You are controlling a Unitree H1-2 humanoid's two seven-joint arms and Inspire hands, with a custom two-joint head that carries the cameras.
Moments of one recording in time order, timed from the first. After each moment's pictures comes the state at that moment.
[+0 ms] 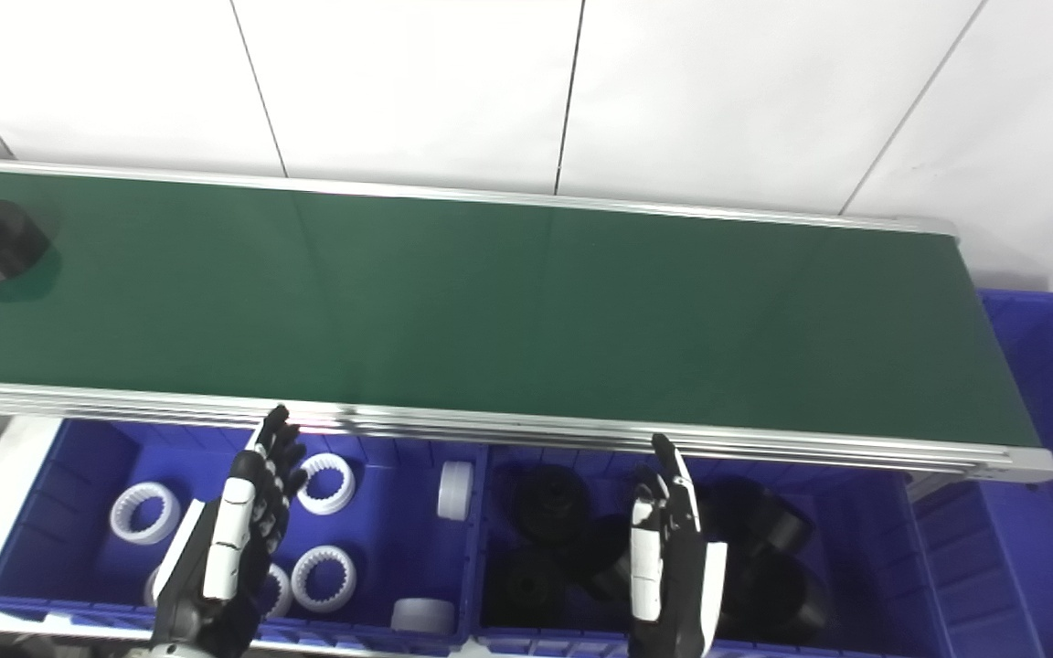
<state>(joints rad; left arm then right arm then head) 0.51 -0.04 -0.22 -0.48 -0.06 0.29 -0.09 0.58 0.17 0.18 -0.17 -0.15 -0.26 -0.37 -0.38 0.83</state>
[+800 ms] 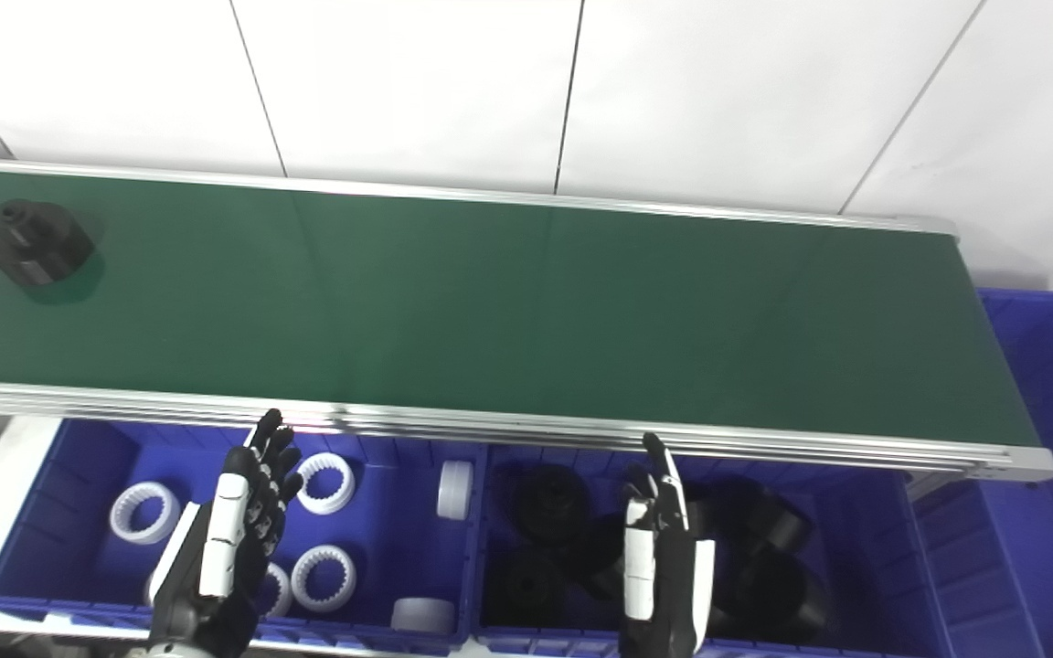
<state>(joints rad) 0.51 -0.04 -0.22 -0.48 -0.04 0.27 -0.08 0.58 0.16 0.19 -0.16 -0.10 -0.26 -0.29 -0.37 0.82</state>
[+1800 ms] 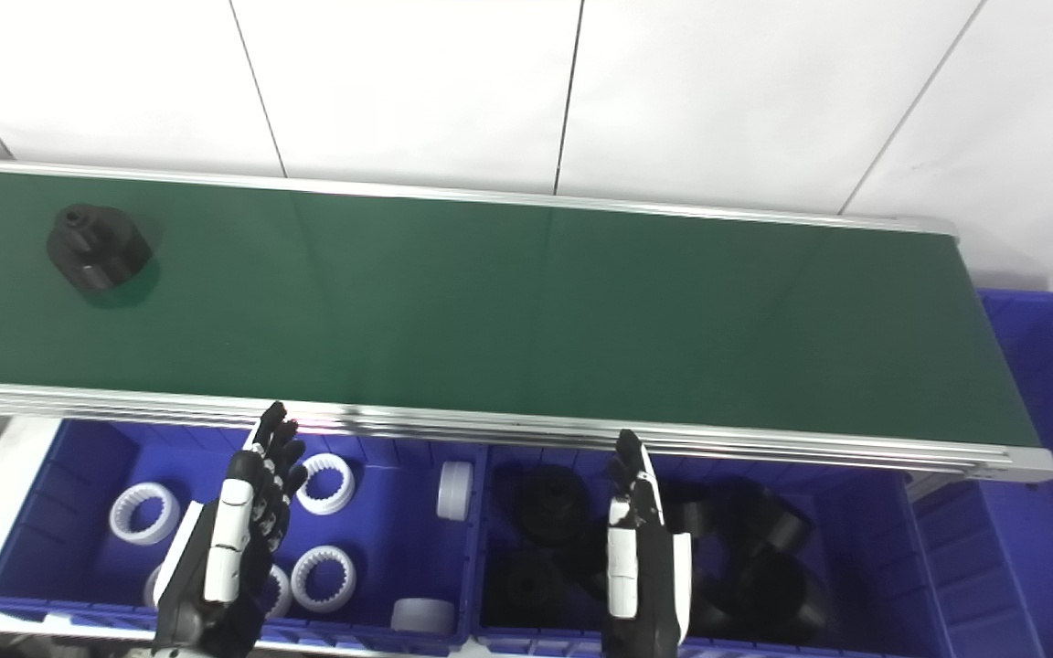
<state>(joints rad) 0.52 -0.04 -0.25 -0.47 -0.02 0.20 -0.08 0.58 0.16 0.20 -0.17 -0.06 -0.25 -0.23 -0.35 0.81</state>
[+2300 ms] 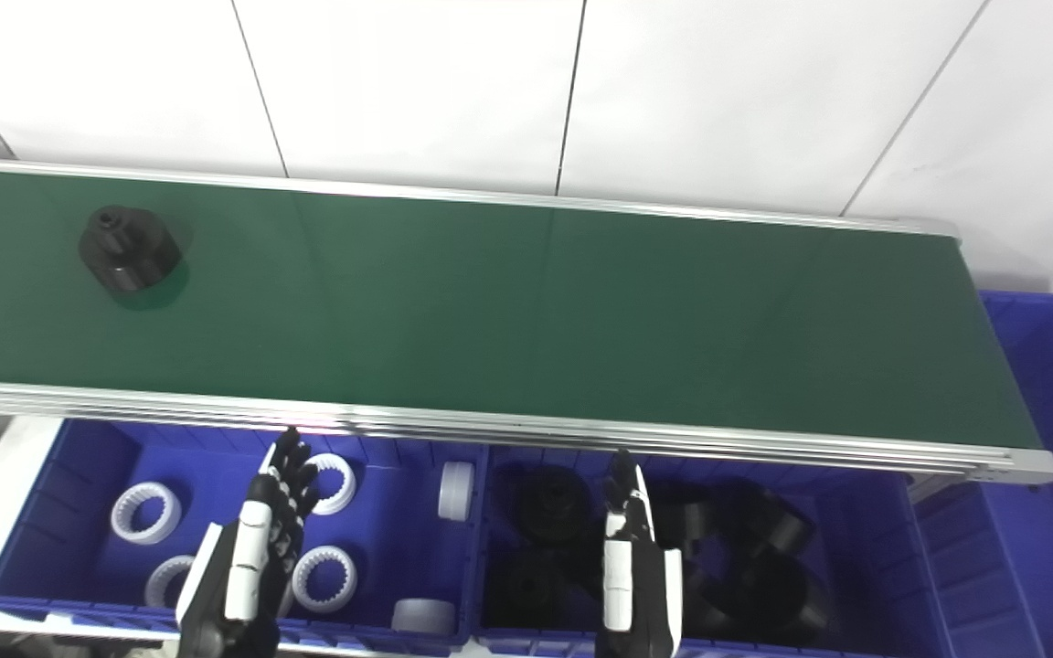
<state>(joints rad) 0.53 -0.06 -0.26 -0.28 -0.01 0.04 -0.07 0.57 0.15 0.19 -0.06 0.01 -0.28 -0.21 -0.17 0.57</state>
